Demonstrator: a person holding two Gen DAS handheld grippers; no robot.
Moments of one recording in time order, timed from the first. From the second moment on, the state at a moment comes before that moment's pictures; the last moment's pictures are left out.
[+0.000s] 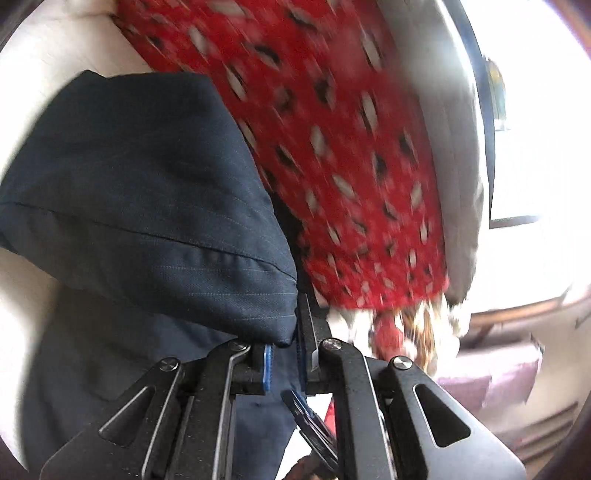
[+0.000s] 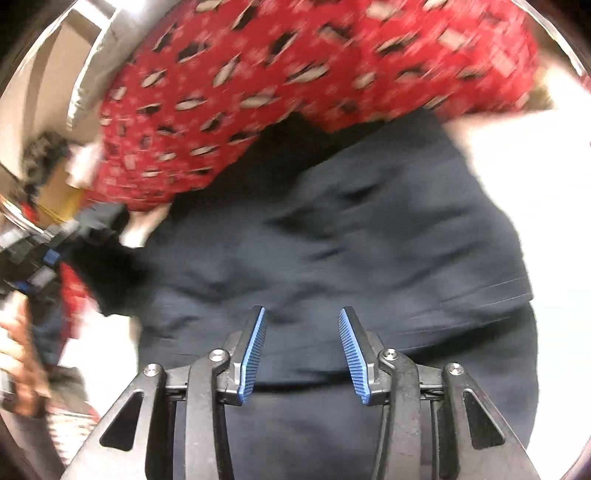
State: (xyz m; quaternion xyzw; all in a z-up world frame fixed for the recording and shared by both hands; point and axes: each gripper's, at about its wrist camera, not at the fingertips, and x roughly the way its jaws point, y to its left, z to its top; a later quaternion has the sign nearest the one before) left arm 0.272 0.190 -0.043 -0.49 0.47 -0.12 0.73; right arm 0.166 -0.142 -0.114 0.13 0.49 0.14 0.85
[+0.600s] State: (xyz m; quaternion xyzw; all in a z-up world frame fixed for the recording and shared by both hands) left arm 0.267 0.036 -0.133 -0.38 0.61 -0.18 0.67; right arm 0.136 -0.197 -0.161 0.10 0.47 0.12 0.87
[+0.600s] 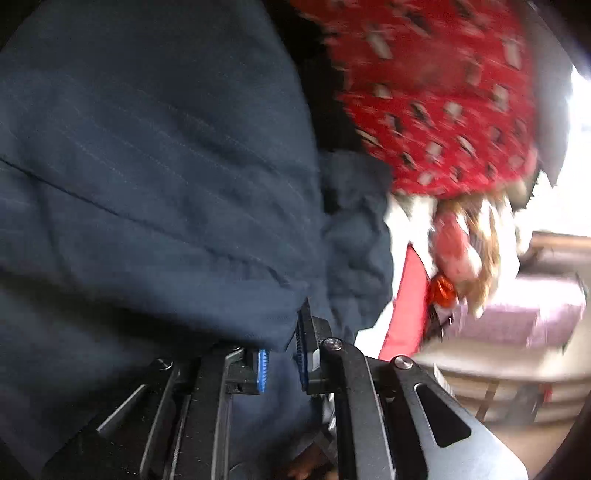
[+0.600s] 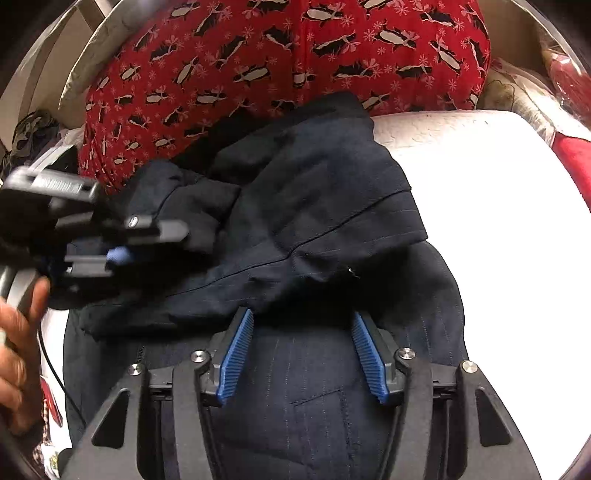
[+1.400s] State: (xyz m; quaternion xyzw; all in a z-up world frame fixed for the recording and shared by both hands) left arm 0.189 0.242 -0.147 -0.46 0.50 -0.09 0.73; right arm 0.205 -0.158 -0.118 0.41 0.39 0.22 0.80
